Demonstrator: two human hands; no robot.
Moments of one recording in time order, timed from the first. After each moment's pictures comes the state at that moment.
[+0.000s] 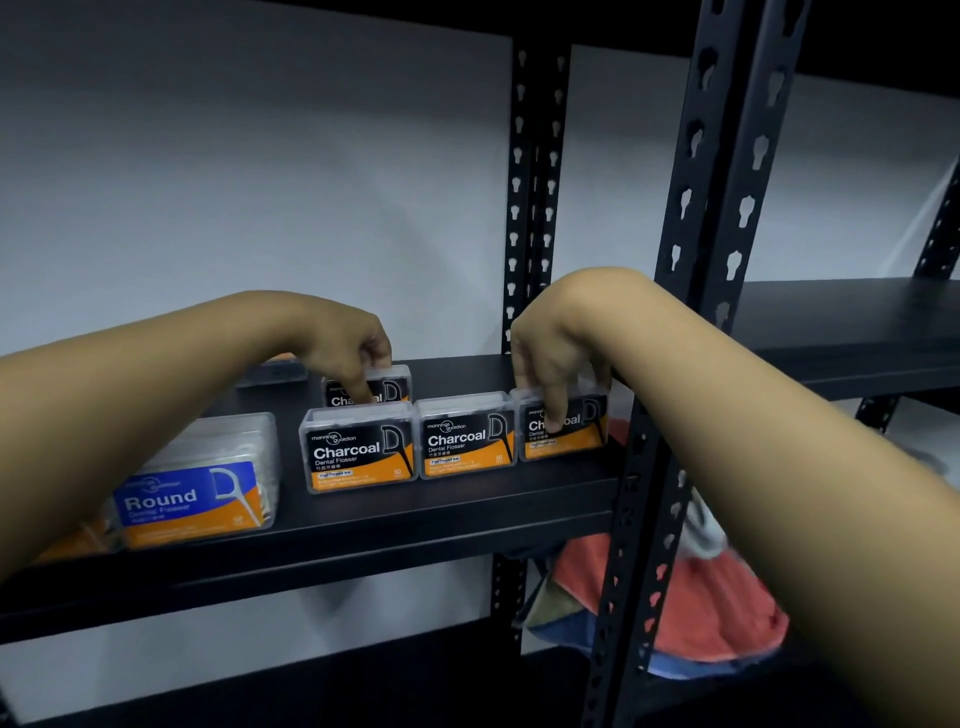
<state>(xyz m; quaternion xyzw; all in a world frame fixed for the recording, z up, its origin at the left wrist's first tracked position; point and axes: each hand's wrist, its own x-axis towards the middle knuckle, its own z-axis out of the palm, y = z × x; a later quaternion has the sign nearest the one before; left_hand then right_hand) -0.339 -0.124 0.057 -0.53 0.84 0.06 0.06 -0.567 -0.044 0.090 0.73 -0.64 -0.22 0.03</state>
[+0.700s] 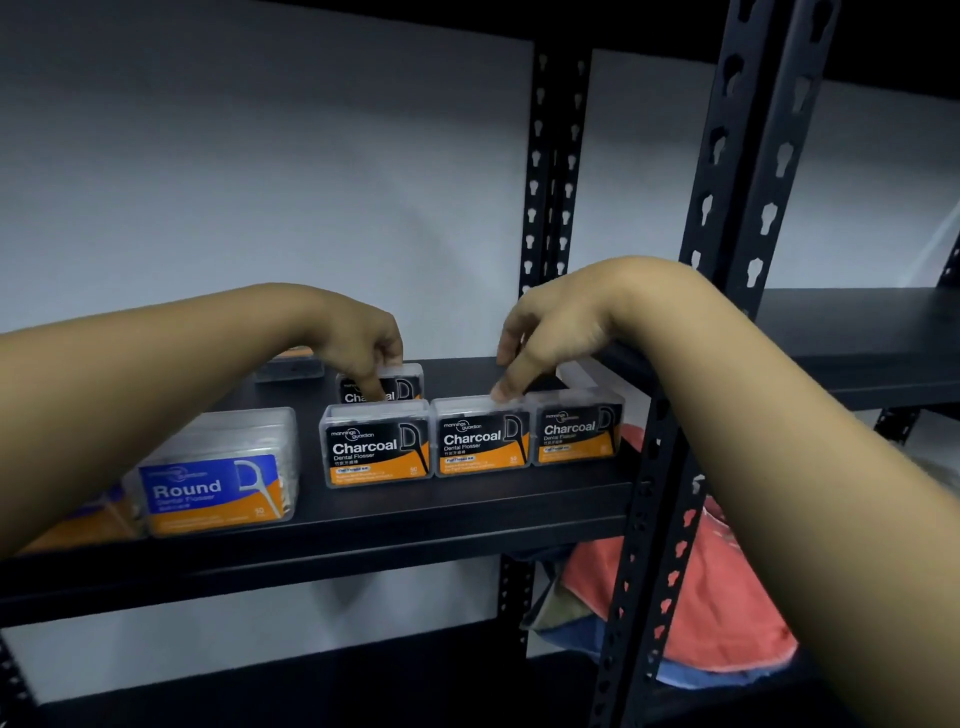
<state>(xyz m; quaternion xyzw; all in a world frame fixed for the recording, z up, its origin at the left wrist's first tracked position) -0.335 -0.126 0.060 -0.54 0.84 0.05 0.09 -0.565 -0.029 0.101 0.79 -0.61 -0.06 -0.05</state>
